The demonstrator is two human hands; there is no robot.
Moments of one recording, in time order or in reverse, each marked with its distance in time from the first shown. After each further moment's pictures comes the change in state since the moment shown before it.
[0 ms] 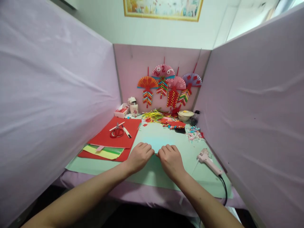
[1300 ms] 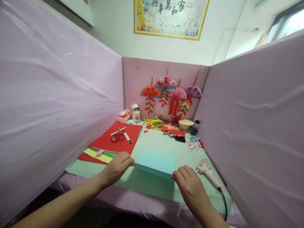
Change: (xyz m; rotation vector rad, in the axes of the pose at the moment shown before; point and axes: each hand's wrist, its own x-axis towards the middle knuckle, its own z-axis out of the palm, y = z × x) left_hand -0.064 -0.028 -0.039 -0.104 0.255 -0.028; right_hand -0.061 0.025 -0.049 0.205 0.059 -0.074
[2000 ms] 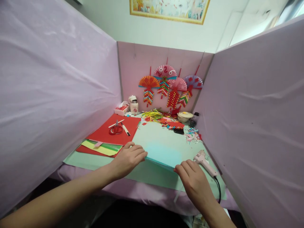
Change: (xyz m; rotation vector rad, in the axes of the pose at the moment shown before) left_hand 0.039 0.030 0.006 0.040 -0.139 0.079; right_hand -0.007 0.001 -0.020 -0.039 -0.034 0.001
